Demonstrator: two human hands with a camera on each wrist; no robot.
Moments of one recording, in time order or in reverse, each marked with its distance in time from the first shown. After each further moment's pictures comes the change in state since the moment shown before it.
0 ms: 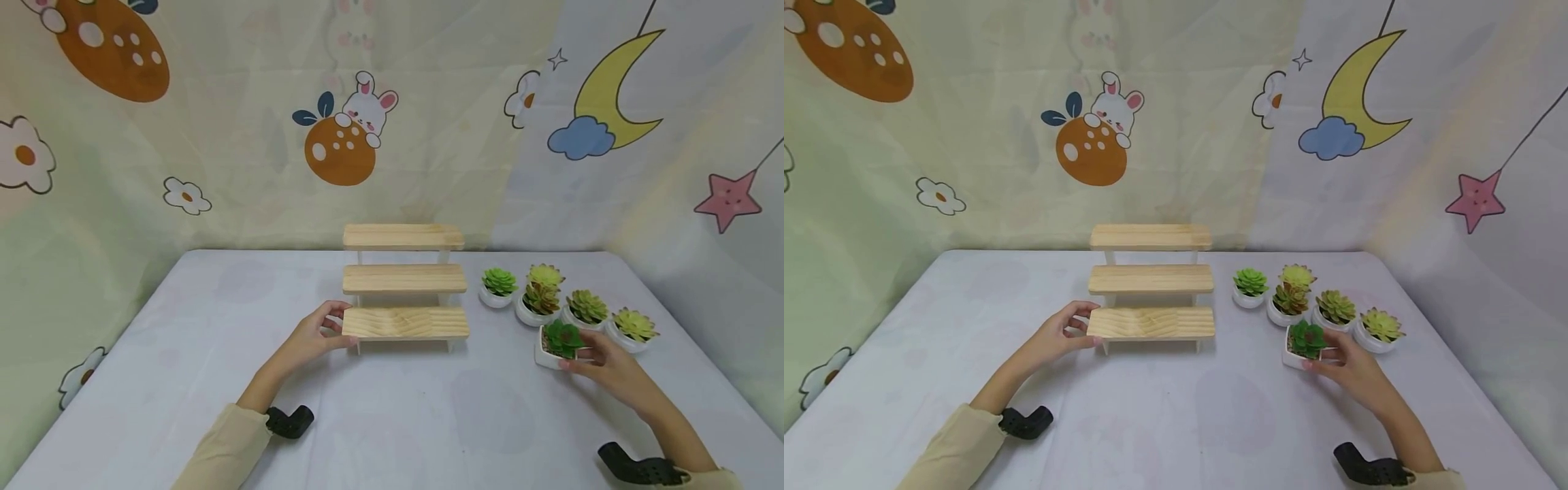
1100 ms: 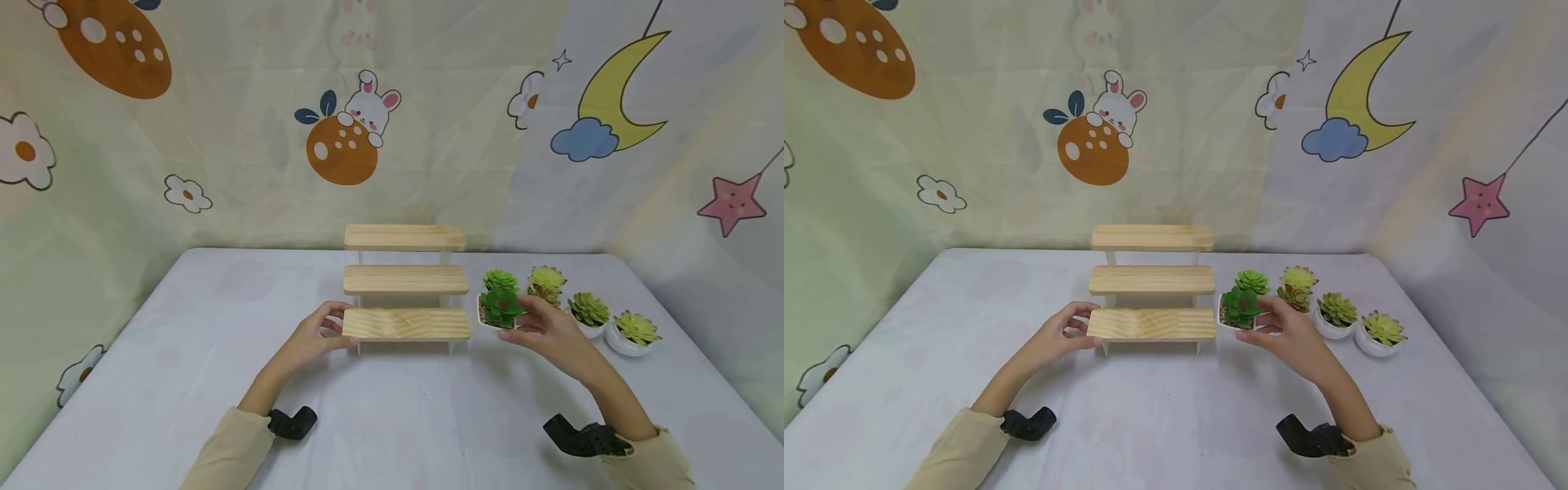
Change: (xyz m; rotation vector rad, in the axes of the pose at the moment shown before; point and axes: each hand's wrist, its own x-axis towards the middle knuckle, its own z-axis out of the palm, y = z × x) left_hand 0.000 -0.003 0.002 -0.009 0.018 -0.030; right_hand 0.017 -0.104 0.022 0.046 0.012 -0.154
